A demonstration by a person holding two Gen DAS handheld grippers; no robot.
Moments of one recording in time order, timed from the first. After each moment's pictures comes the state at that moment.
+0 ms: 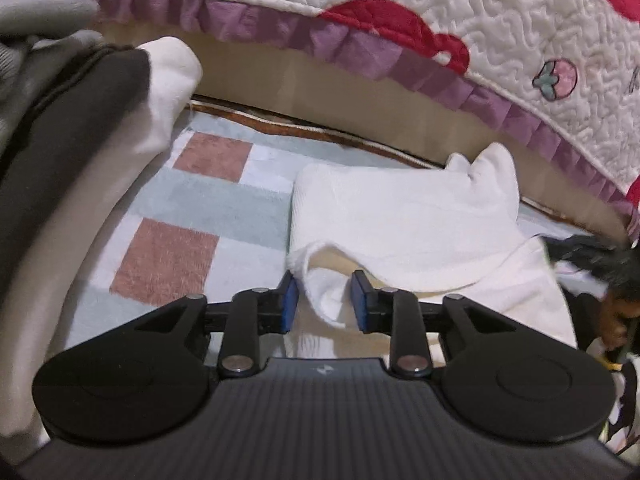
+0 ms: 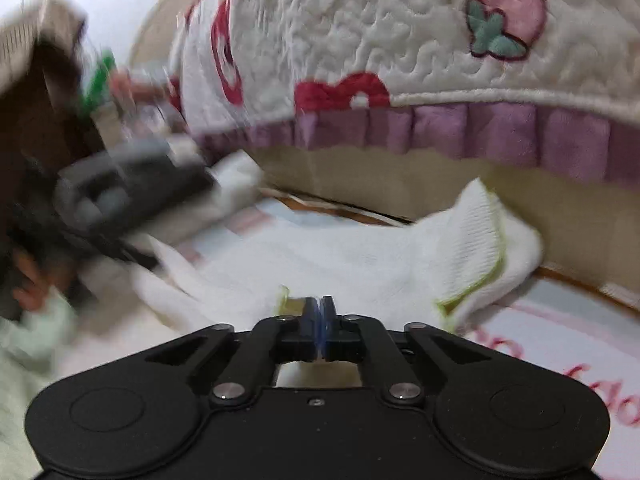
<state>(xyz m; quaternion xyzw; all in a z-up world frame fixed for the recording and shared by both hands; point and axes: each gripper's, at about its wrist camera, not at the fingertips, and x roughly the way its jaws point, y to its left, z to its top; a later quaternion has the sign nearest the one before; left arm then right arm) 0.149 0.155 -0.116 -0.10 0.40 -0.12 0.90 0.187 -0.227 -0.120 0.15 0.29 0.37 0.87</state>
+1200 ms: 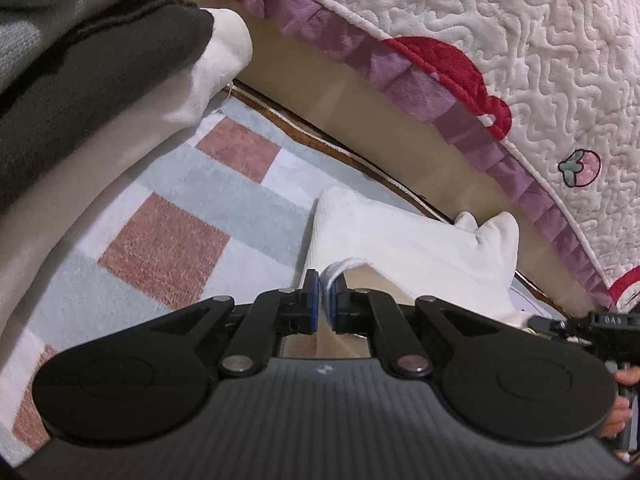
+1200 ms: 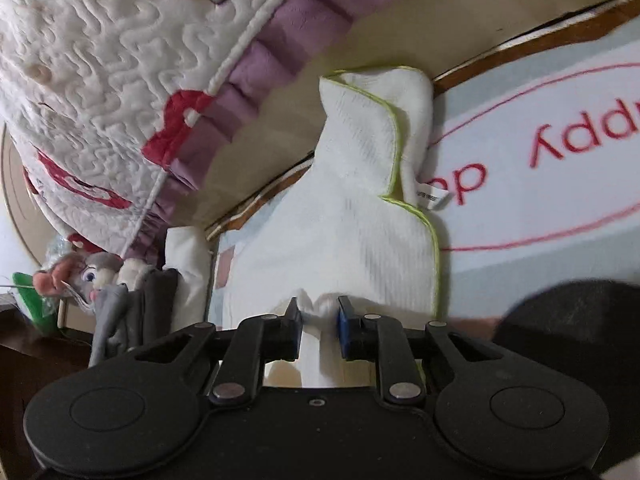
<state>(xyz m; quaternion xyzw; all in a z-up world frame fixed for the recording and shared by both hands) 0.157 0.188 -0.135 -0.25 0.38 -0.09 0.89 0.195 -0.235 -0.127 0.42 0.45 0.16 0.77</state>
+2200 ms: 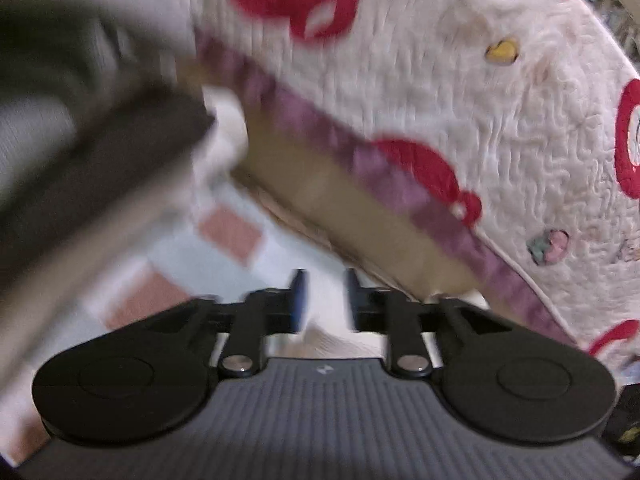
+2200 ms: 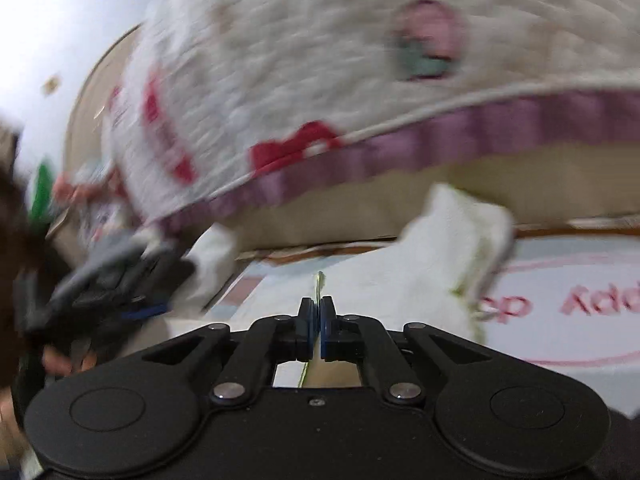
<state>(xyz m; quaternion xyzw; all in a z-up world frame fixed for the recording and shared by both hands) 0.139 0.204 -0.106 -0.27 0.26 -0.06 0.93 0.145 -0.212 -0.099 0.22 0.27 0.20 0.91</state>
